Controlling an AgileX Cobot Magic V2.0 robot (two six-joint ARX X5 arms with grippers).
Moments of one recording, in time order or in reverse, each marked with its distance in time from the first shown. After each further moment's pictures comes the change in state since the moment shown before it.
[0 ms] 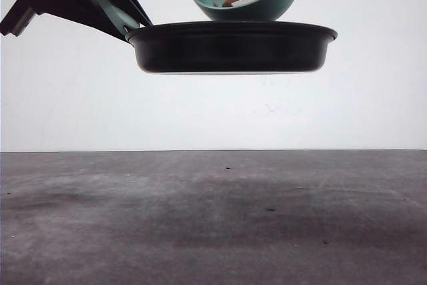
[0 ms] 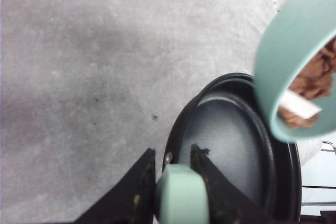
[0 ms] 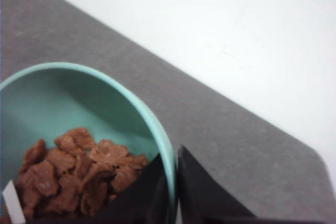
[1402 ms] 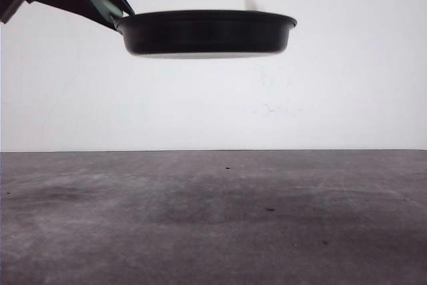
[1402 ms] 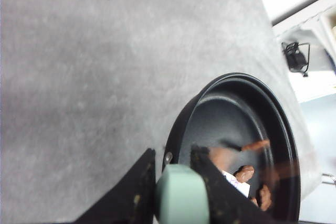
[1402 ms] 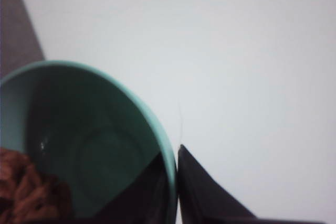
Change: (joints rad) left arm 0.116 0.001 0.058 -0.006 0.027 0.000; right arm 0.070 0.005 -0.043 0.608 -0.234 -1.065
